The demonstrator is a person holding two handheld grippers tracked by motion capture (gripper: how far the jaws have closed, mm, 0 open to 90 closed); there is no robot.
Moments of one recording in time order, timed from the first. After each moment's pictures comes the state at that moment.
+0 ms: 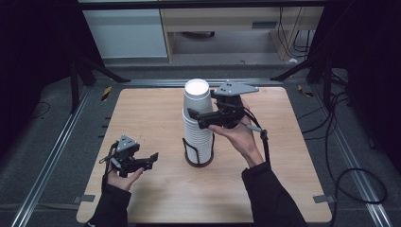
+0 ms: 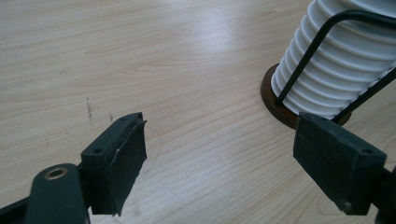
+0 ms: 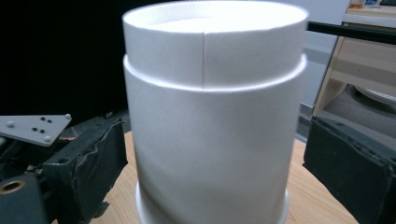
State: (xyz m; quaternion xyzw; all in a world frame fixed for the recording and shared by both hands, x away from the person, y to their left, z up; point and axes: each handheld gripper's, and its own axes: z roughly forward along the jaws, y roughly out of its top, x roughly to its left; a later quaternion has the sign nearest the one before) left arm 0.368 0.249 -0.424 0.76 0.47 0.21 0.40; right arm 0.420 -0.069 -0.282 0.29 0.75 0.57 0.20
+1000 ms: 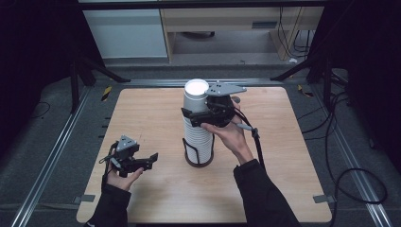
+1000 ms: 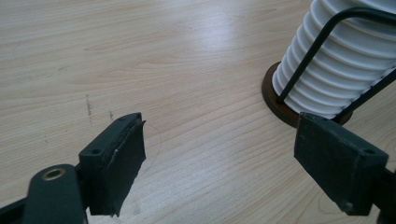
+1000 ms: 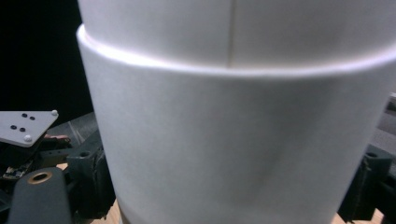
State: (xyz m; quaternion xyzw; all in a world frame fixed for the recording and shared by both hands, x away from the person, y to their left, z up) left arm 0.369 0.251 -0.426 0.76 0.47 0.21 0.40; right arm 0.432 -0.051 -0.294 0.29 0.75 0.56 0.20
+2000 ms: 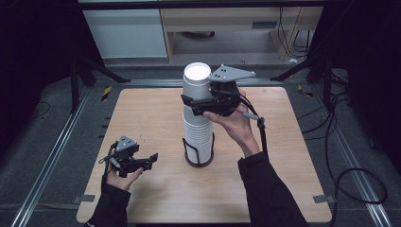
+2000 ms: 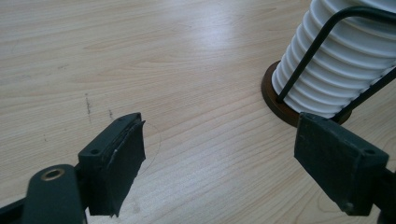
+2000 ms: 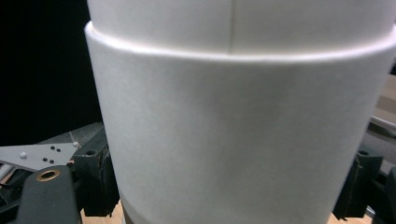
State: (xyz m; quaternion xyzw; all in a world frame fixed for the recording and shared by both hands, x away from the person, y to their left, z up) left arm 0.369 0.252 -0.426 0.76 0.47 0.20 0.40; right arm 0.423 -0.058 -0.242 0.26 0.74 0.58 0.22
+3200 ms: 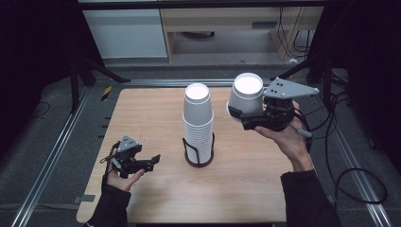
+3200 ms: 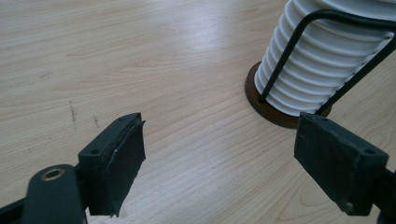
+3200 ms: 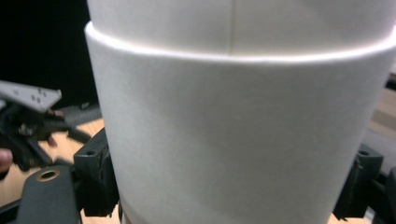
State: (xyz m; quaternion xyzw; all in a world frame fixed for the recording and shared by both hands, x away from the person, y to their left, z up) left arm 0.365 0.245 -0.421 0.77 0.45 0.19 0.41; right arm 0.380 -0.168 -0.249 0.26 0.75 0.55 0.26
